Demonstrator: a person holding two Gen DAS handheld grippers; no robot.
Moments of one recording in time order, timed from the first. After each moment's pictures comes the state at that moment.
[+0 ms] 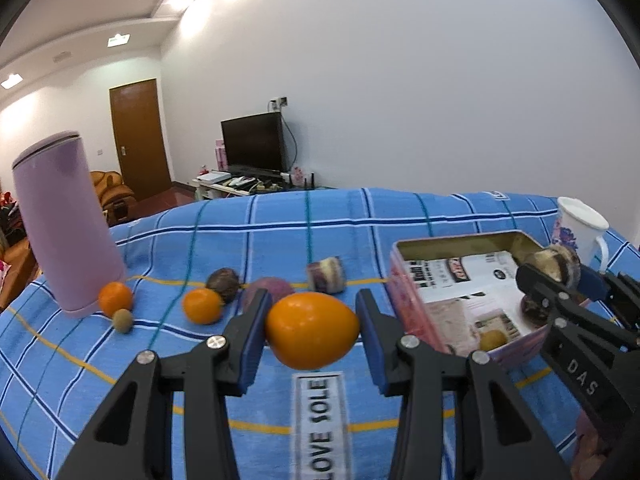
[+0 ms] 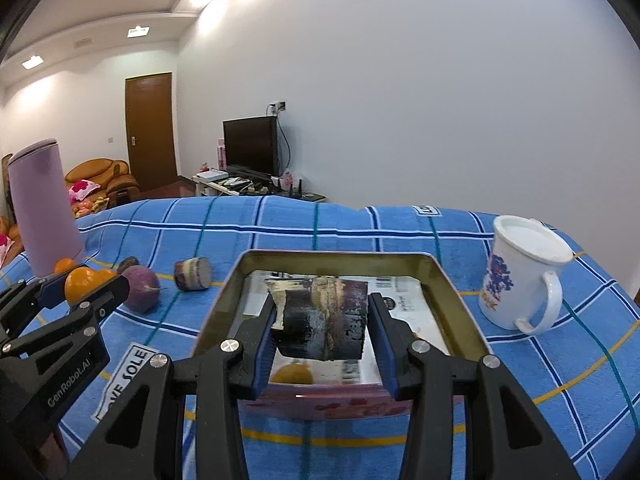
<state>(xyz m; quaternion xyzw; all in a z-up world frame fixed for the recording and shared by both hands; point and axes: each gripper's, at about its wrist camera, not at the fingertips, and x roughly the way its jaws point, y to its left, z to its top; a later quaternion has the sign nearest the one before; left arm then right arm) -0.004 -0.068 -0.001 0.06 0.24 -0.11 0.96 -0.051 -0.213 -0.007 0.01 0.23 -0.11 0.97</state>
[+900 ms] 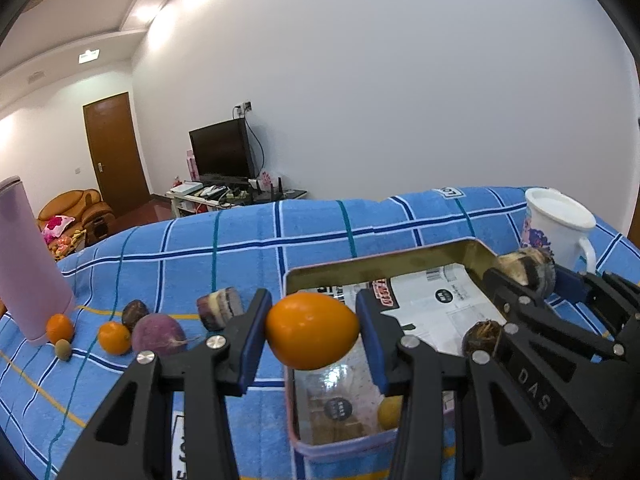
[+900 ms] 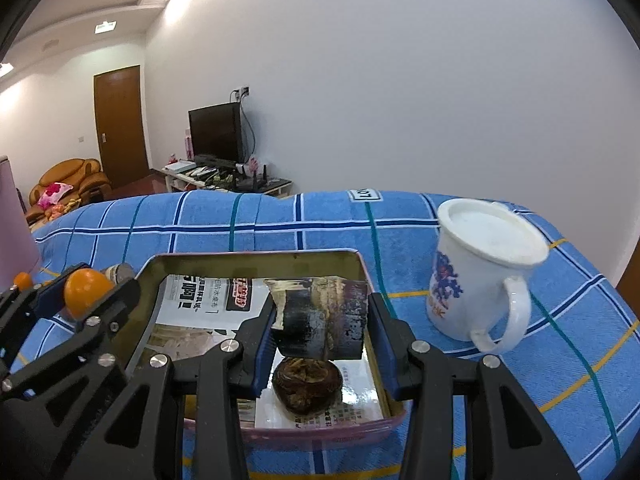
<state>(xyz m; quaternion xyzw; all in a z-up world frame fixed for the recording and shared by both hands) 0.013 -0.168 -0.004 0.09 0.24 -0.14 0.96 -0.028 -0.284 -0.009 0.03 0.27 -0.15 0.95</state>
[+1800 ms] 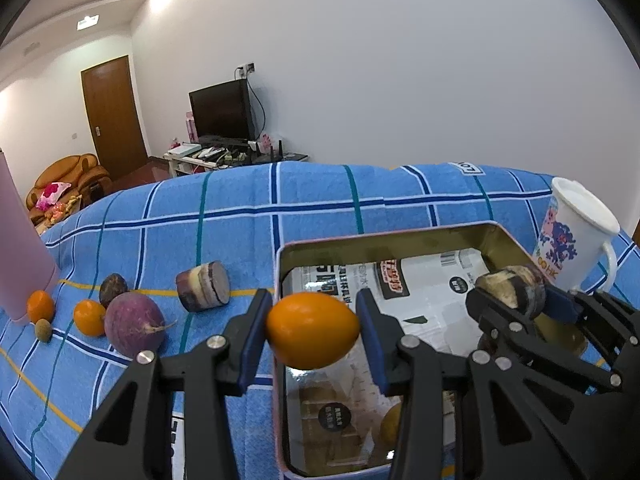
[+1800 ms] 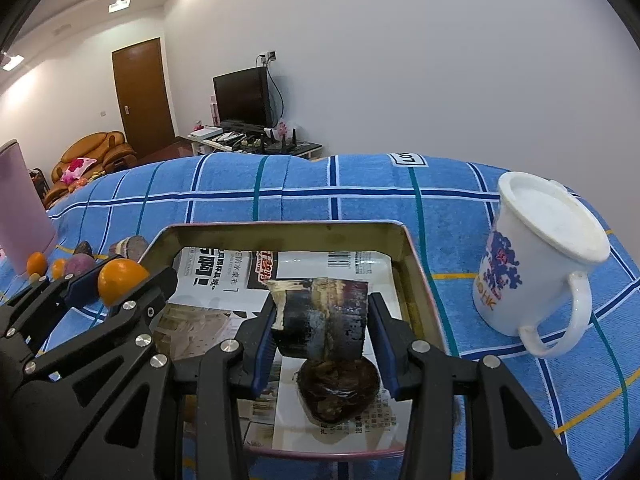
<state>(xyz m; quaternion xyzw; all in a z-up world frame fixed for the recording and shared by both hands) 0.046 -0.173 -0.018 0.07 0.31 -0.13 0.94 0.015 -0.293 -0.025 0.04 0.33 -0.09 0.94</state>
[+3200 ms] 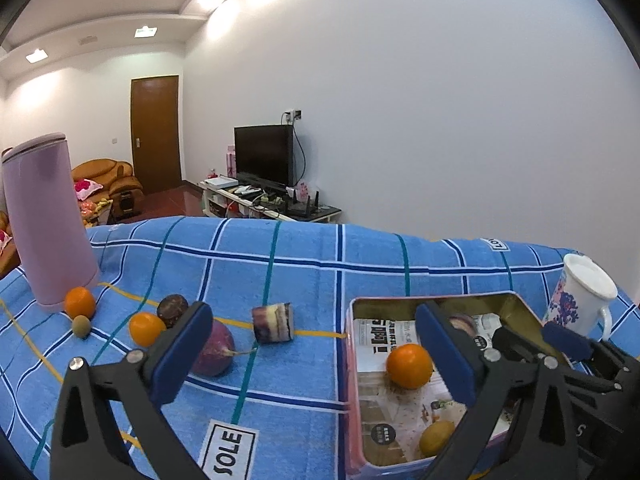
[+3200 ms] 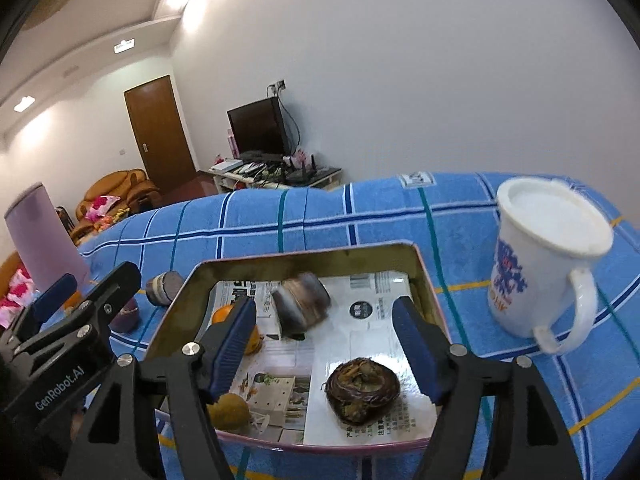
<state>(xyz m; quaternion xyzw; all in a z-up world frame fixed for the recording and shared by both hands) 0.025 -0.120 0.009 -0.01 0.22 -0.08 0.97 -0.013 -0.301 -0.009 0.09 0.27 -0.06 0.96</state>
